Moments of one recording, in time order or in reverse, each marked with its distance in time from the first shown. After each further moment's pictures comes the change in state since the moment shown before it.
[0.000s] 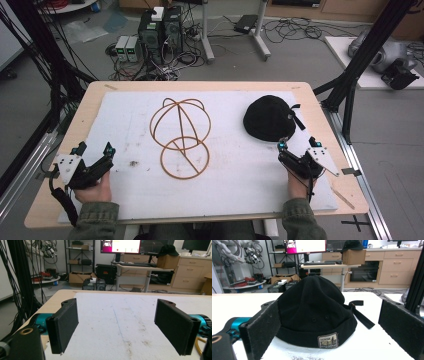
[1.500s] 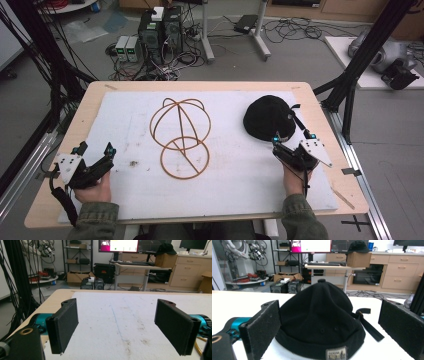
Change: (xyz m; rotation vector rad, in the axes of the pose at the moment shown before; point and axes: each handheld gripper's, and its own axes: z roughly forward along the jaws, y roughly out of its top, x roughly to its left) left arm 0.000 0.000 0.001 0.010 -0.016 0.003; right arm 0.014 0.013 0.017 0.004 0.031 -0.053
